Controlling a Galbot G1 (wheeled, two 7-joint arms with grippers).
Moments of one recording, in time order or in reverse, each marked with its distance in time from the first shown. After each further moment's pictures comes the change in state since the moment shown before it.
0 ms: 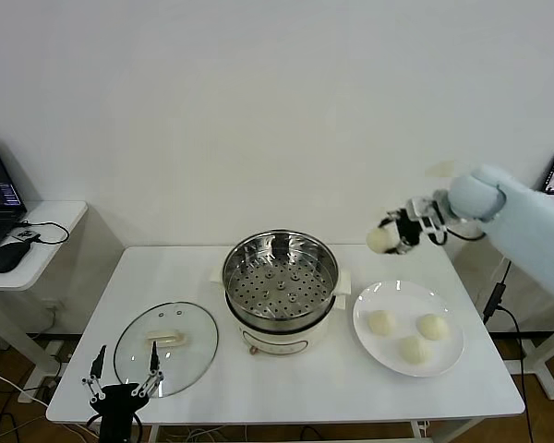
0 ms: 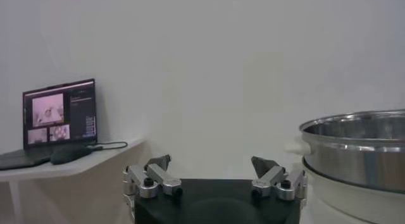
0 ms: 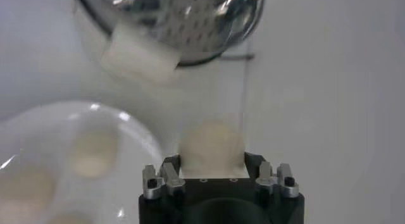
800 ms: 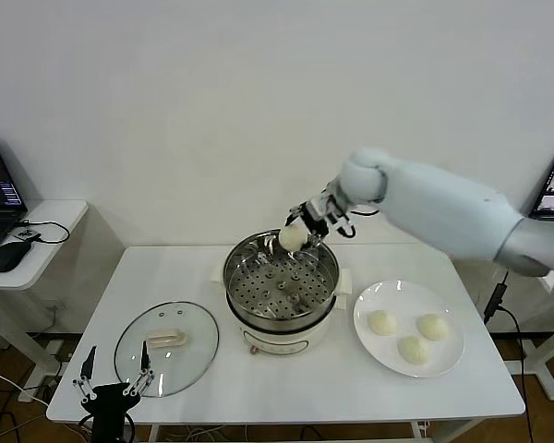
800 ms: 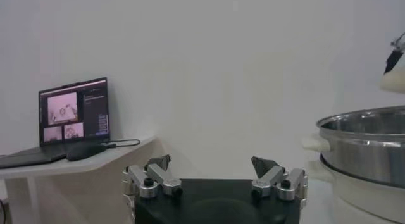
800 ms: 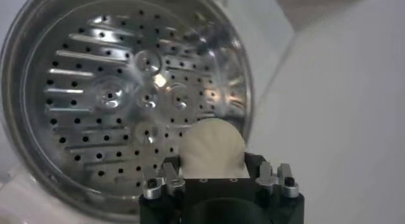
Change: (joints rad) left arm -0.005 -0.018 -0.031 0.014 -0.005 0.000 -0.003; right arm 0.093 0.385 -0.264 -0.164 -0.058 0.263 0.096
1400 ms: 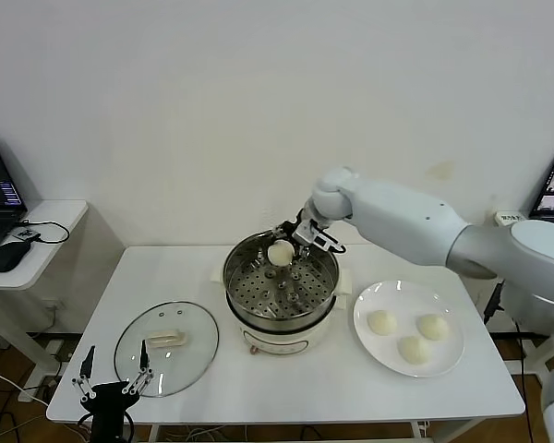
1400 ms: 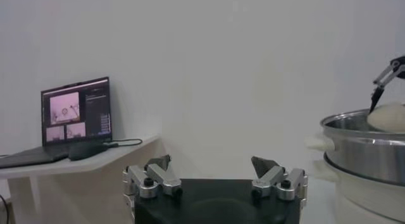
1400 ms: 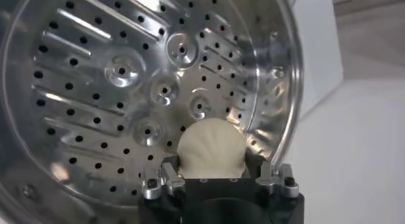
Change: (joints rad) left arm -0.011 0.006 0.000 0.010 -0.001 0.001 -0.001; right arm -0.060 0.129 -0.023 -0.164 -0.246 0.268 0.077
